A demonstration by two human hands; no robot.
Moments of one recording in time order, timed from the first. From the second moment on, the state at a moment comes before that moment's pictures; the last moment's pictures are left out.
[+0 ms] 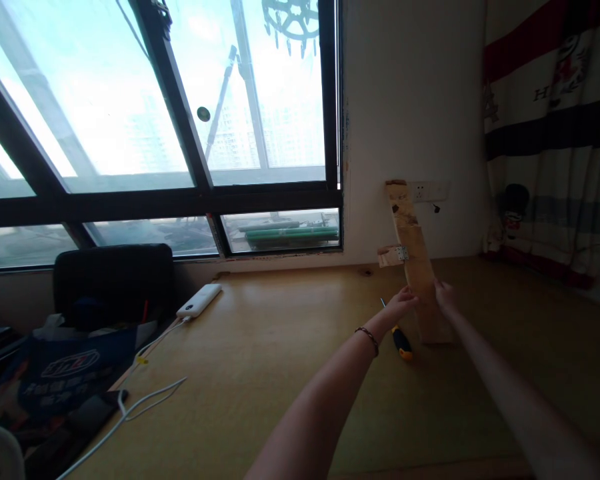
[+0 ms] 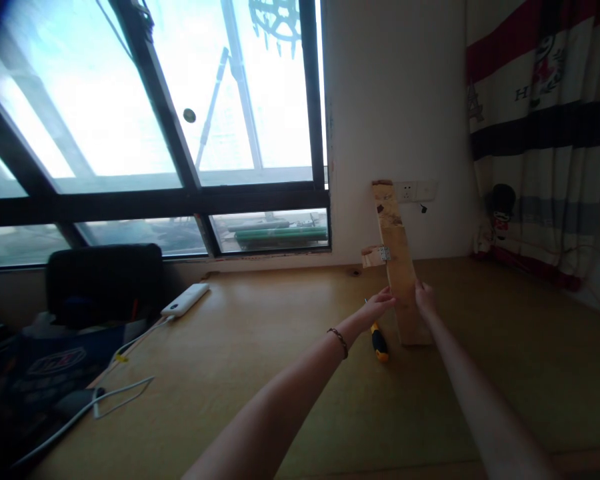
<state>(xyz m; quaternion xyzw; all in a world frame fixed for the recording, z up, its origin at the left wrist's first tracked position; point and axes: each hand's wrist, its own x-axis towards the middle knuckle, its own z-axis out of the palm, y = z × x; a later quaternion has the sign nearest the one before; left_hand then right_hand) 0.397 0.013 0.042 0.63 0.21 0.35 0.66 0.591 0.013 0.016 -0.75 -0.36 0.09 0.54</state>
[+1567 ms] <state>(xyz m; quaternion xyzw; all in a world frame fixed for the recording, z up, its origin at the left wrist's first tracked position) 0.101 0.016 -0.028 0.33 0.31 0.55 0.71 0.588 0.028 0.026 -0.86 -0.29 0.01 0.41</state>
